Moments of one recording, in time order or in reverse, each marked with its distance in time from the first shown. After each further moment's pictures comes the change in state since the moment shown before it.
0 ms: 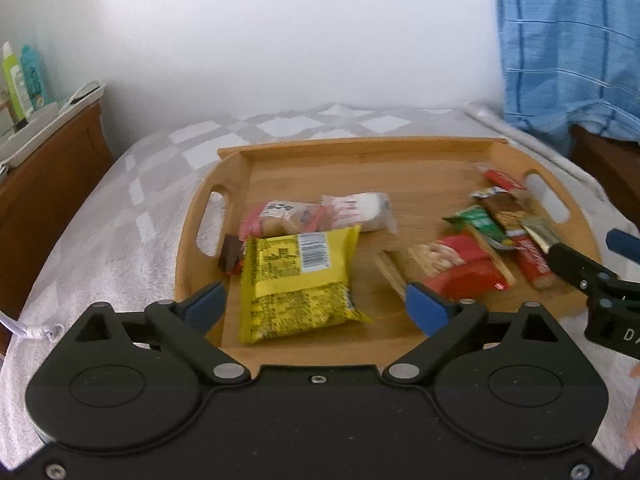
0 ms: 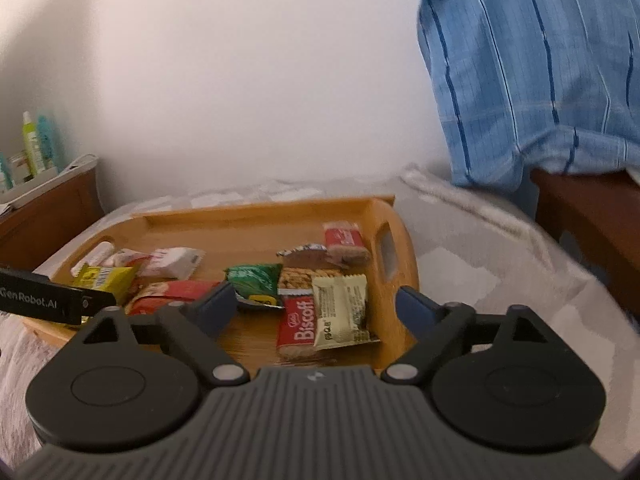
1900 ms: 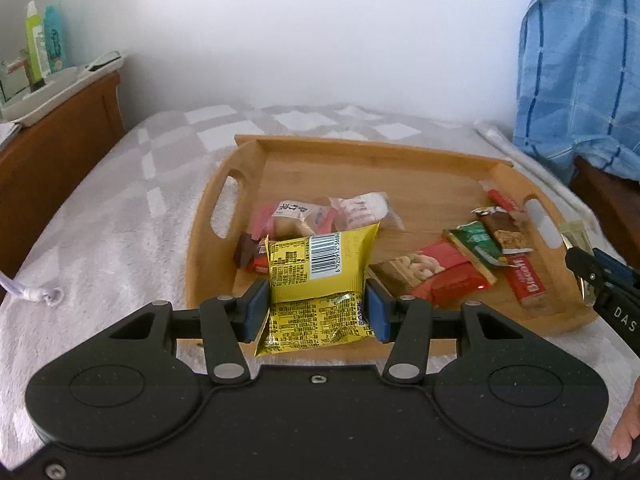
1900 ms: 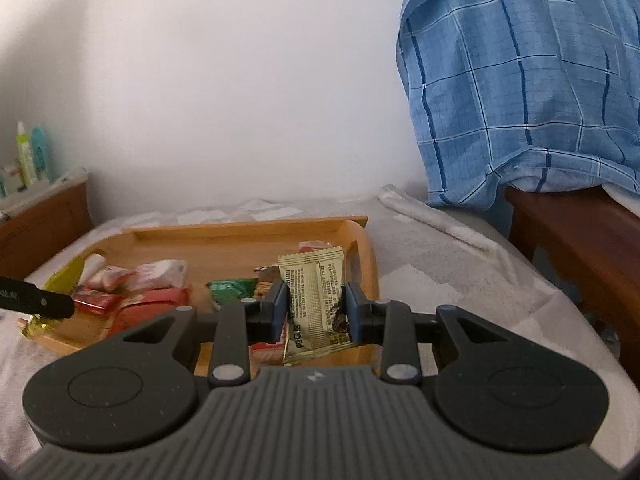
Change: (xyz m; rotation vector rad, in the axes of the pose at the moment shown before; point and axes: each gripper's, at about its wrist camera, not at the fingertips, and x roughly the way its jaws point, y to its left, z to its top) left arm -0.004 0.016 0.003 -0.131 0.031 -0.007; right arm -0.006 -0.017 0.004 -0.002 -0.026 -0.056
